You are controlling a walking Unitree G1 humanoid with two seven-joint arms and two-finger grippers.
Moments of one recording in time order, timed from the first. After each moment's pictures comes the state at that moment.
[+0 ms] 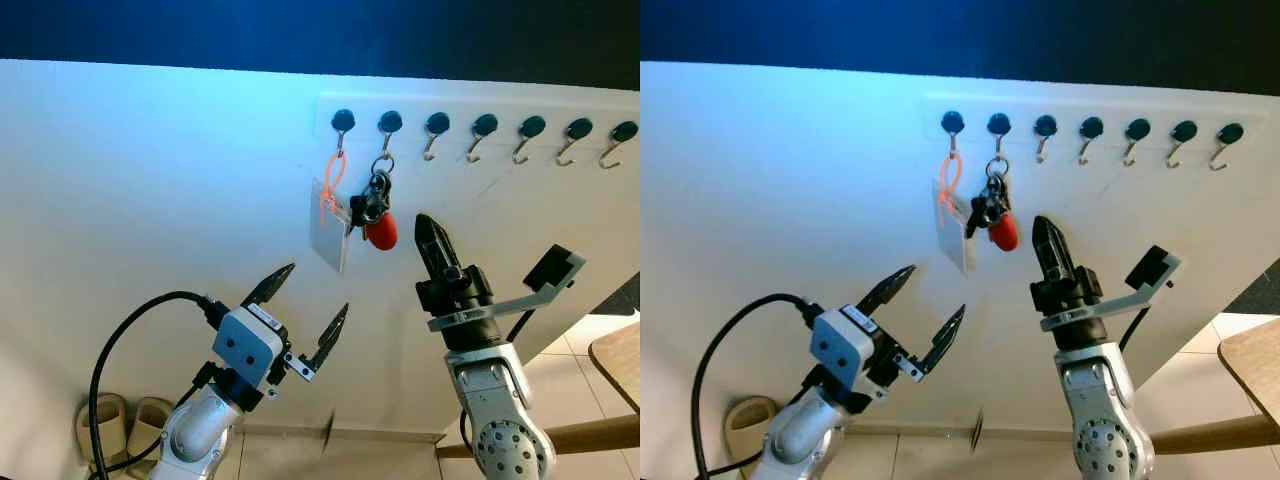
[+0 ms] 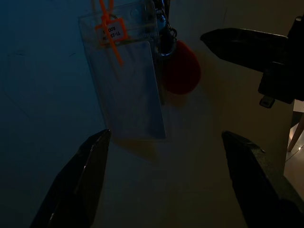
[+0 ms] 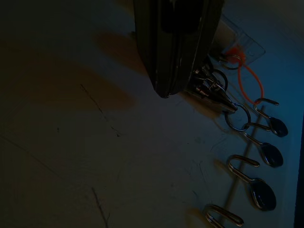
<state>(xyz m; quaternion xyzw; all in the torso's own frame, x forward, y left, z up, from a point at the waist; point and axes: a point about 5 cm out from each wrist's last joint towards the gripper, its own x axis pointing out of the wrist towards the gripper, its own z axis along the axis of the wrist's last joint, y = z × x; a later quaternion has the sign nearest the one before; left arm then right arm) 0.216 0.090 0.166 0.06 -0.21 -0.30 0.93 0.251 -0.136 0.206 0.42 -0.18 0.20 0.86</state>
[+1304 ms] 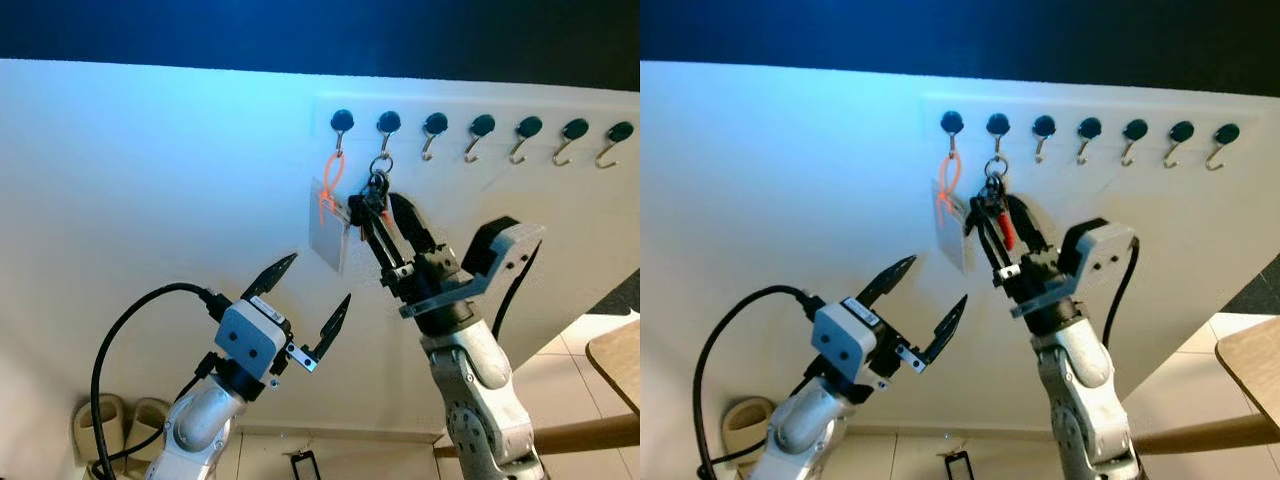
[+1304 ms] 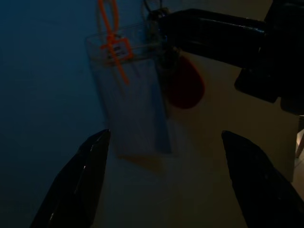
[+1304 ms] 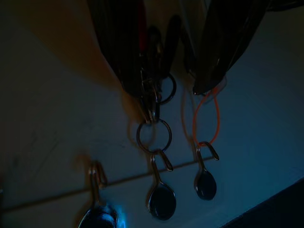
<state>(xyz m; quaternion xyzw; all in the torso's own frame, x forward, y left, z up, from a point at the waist) 0.222 0.088 0.174 0.07 -0.23 -0.30 0.92 0.261 -0.107 0.224 0.12 -0.27 0.24 0.92</state>
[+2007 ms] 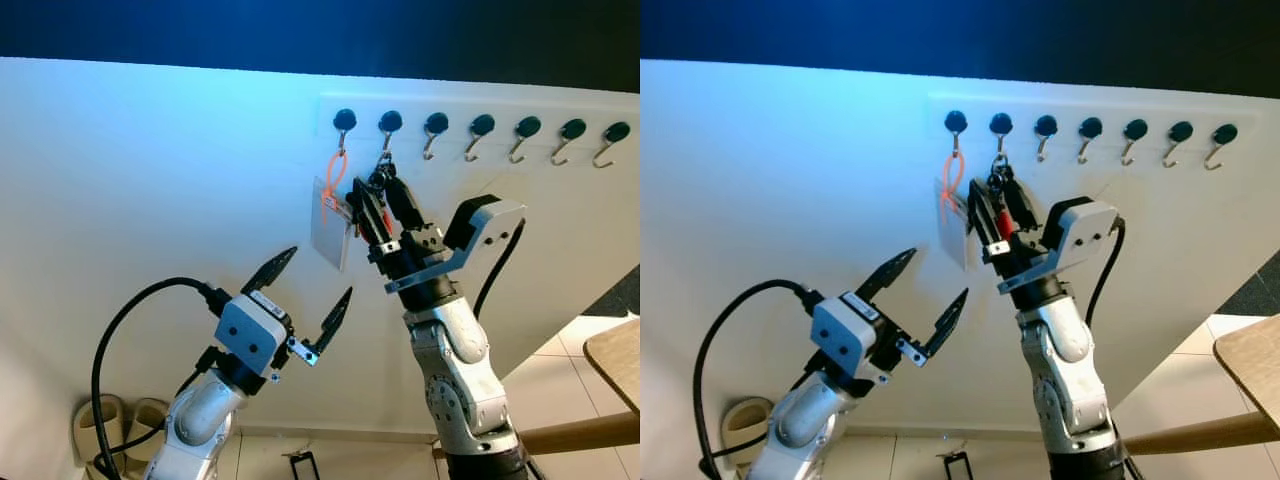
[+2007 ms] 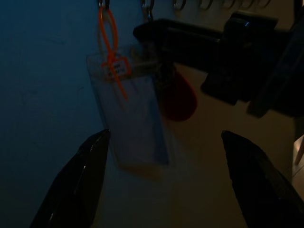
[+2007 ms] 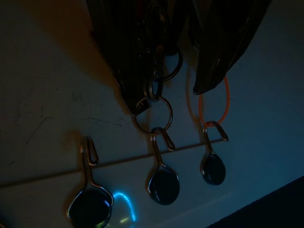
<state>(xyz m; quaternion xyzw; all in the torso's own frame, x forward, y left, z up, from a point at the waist) 0.223 0.084 0.181 0.06 -0.24 -0.30 0.92 0.278 -0.098 0.235 0.13 -0.28 0.20 0.93</state>
